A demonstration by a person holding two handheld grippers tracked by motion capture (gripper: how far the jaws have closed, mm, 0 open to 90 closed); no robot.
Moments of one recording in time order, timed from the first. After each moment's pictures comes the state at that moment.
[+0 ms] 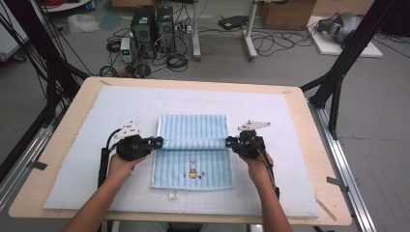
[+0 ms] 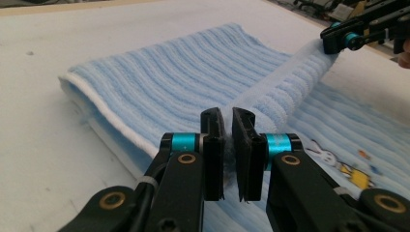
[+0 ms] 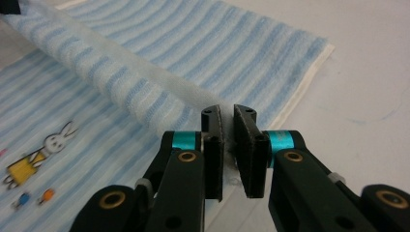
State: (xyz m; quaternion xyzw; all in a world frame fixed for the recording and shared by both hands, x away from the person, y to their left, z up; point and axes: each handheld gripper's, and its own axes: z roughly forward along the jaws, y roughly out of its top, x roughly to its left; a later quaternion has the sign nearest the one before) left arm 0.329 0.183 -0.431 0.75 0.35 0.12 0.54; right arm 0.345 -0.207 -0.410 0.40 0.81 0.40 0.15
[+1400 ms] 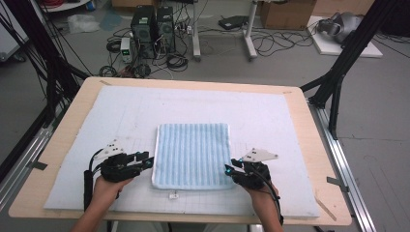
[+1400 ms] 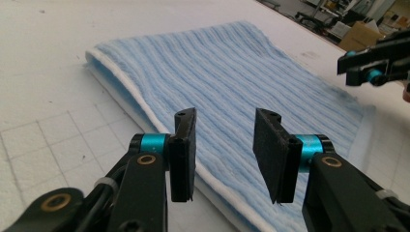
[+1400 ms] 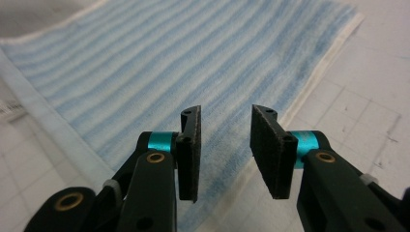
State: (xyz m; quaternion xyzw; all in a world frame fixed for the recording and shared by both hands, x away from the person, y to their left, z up) left arm 0.283 0.206 -0.433 0.73 0.39 0.10 0.55; right arm 0.270 -0.209 -0.428 0.38 0.81 0.42 0.15
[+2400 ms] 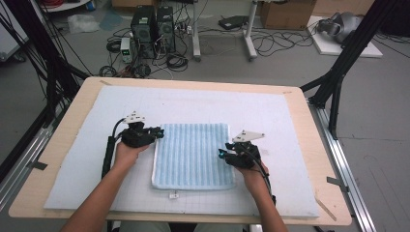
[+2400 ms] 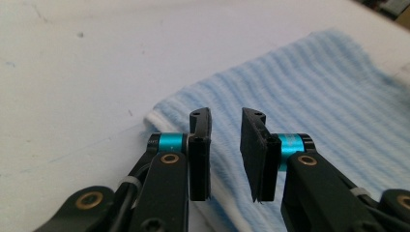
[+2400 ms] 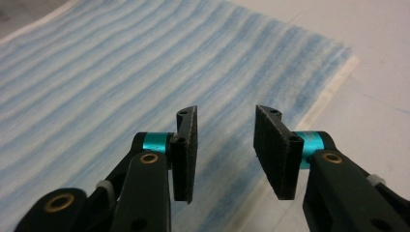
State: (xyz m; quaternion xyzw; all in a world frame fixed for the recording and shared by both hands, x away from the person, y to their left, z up) left arm 0.391 0.175 -0.441 0.76 0.43 0.12 0.48; right arm 0.333 -0.196 -0.430 0.37 0.82 0.41 0.15
